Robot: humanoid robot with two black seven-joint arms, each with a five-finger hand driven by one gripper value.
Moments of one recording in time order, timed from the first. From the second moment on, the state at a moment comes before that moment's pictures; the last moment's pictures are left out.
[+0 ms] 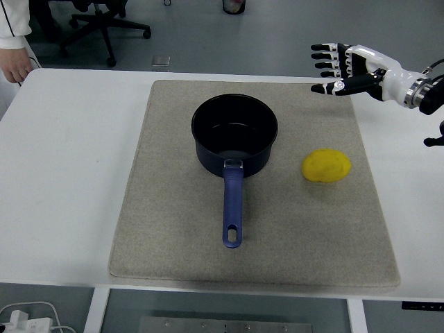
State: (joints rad) left arm 0.00 0.00 0.01 -0.12 0.05 0.02 -0.01; right arm 1.07 -0.52 0.38 0.88 -0.59 0.31 0.17
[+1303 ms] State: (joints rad) left arm 0.00 0.00 0.01 -0.12 0.05 0.02 -0.01; right arm 1.18 -0.65 0.14 1.07 -1.11 0.37 0.17
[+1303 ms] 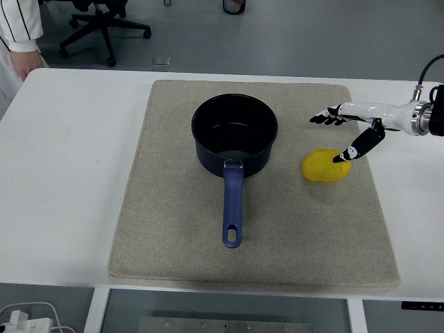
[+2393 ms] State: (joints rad) left arm 0.00 0.00 0.01 -0.12 0.05 0.02 -0.01; right arm 1.08 -0.65 0.14 1.14 -1.23 0.28 0.19
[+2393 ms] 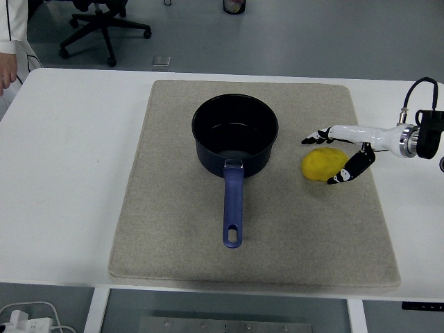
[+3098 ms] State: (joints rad) left arm 0.00 0.00 0.01 -0.12 0.05 0.02 -0.01; right arm 1.05 -0.64 0.11 1.14 -1.24 0.17 0.20
